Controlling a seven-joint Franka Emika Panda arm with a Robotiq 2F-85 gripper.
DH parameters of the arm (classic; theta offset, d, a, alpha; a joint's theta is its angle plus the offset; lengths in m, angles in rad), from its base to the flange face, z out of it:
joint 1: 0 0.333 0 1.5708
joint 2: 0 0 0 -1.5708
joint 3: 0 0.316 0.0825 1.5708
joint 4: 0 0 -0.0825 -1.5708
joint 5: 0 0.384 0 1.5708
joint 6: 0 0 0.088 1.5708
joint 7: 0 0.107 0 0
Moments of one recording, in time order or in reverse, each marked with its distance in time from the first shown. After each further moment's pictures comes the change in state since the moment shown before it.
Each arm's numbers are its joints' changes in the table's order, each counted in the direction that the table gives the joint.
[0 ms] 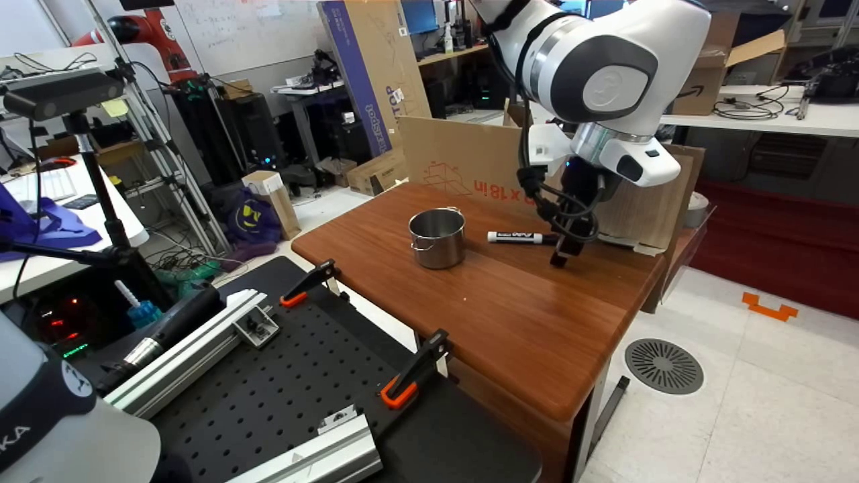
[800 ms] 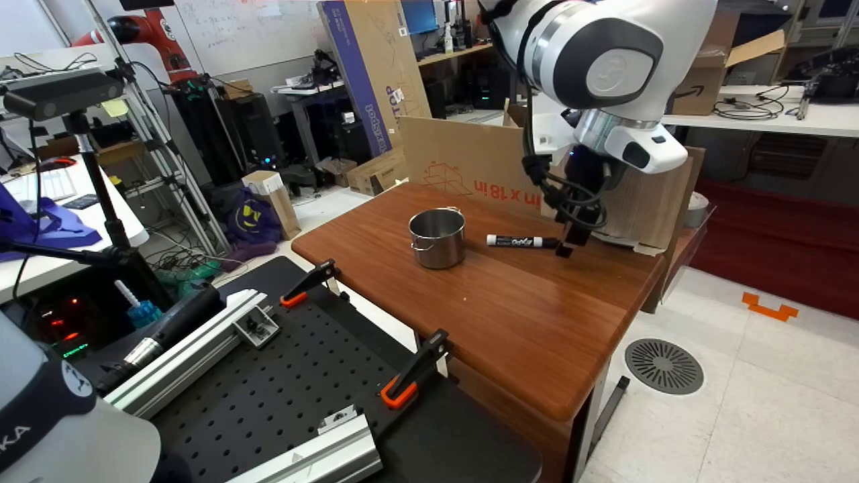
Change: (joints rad) arm 0.000 0.029 -0.003 -0.005 0.000 -0.001 -0.018
